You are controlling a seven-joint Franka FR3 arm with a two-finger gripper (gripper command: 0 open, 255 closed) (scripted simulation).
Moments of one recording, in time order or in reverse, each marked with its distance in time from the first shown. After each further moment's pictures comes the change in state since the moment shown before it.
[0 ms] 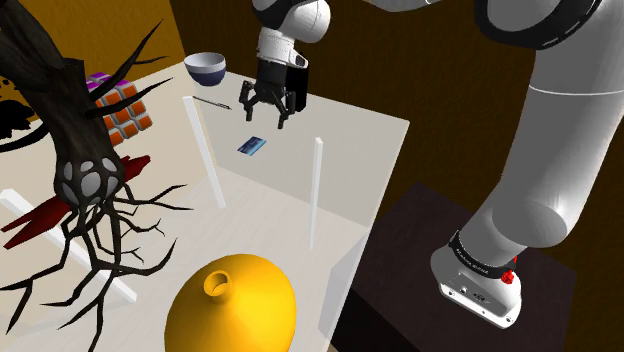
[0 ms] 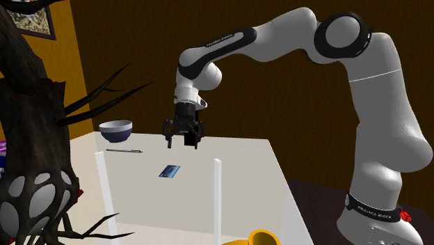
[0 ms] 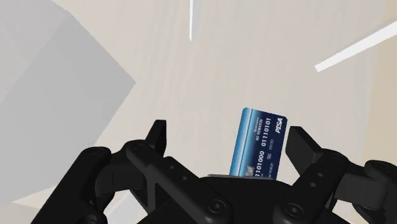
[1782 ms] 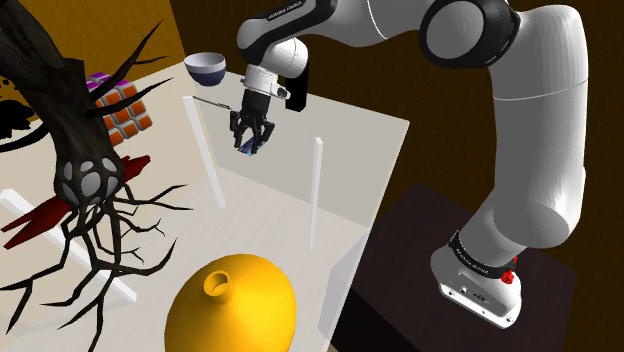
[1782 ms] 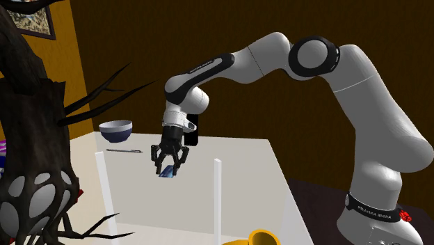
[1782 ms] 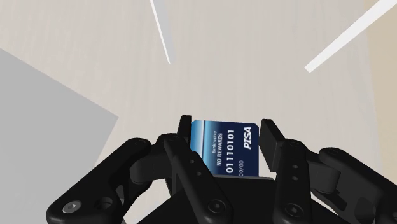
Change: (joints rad) arm 0.025 0.237 0.015 0.123 0.107 0.104 0.109
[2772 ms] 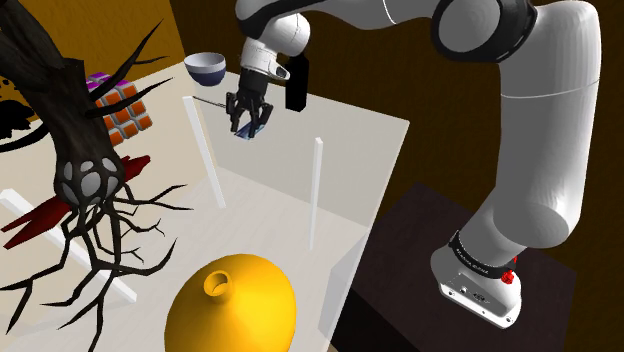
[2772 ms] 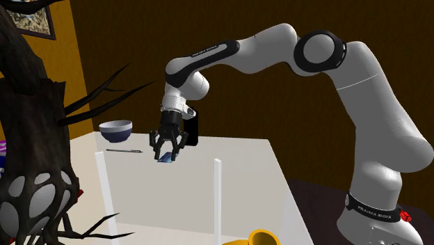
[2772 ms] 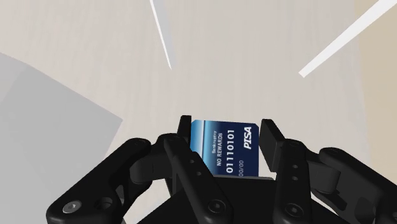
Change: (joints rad) arm -0.005 -0.055 -0.001 0.058 -0.013 -0.100 0.056
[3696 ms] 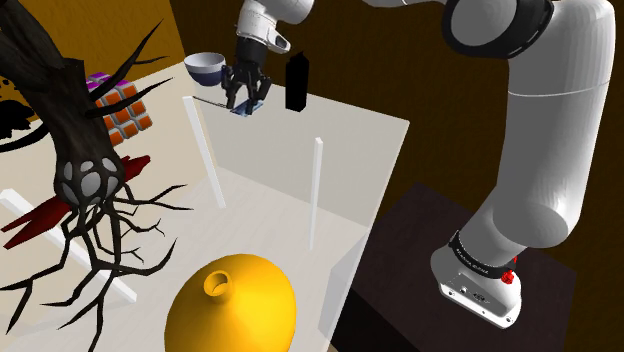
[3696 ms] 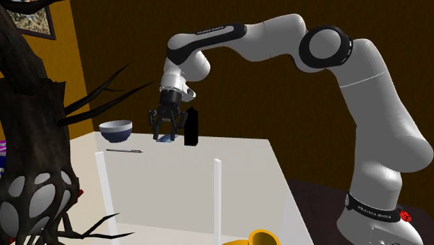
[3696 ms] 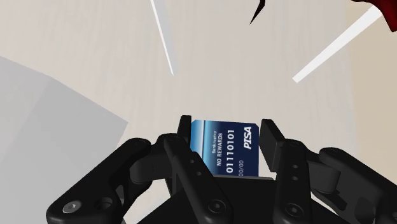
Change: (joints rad) arm -0.008 -0.051 0.000 0.105 -0.011 -0.138 0.073
